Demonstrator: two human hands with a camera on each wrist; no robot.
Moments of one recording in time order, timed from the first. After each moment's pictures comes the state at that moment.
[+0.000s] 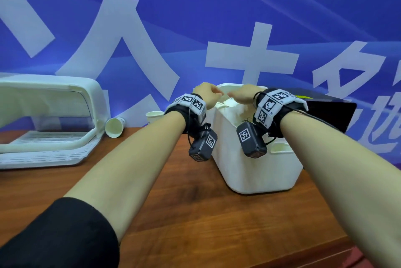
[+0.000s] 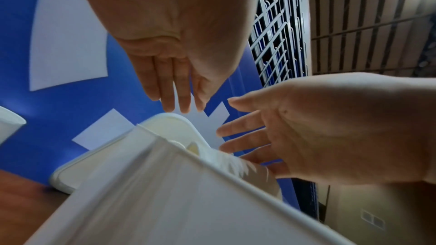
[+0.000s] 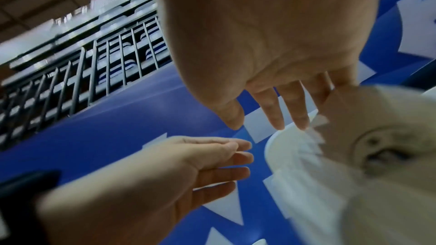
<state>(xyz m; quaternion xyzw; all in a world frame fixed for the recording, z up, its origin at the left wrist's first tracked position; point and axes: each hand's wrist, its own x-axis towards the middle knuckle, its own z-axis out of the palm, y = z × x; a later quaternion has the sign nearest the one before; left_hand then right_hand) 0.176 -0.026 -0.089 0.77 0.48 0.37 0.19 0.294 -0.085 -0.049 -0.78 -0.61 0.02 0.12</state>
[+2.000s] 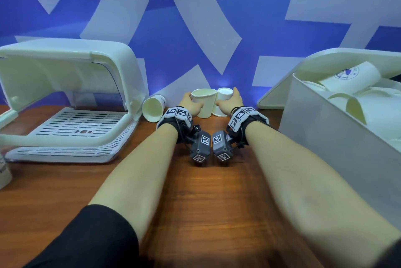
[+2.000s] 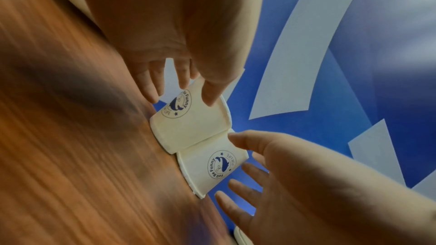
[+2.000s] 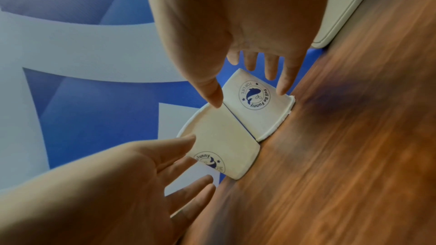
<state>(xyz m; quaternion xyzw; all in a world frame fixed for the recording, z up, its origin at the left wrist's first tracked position) 0.015 0.166 -0.241 0.53 0.66 0.40 0.36 0.142 0.175 -0.230 -0.67 -0.54 0.33 0.39</state>
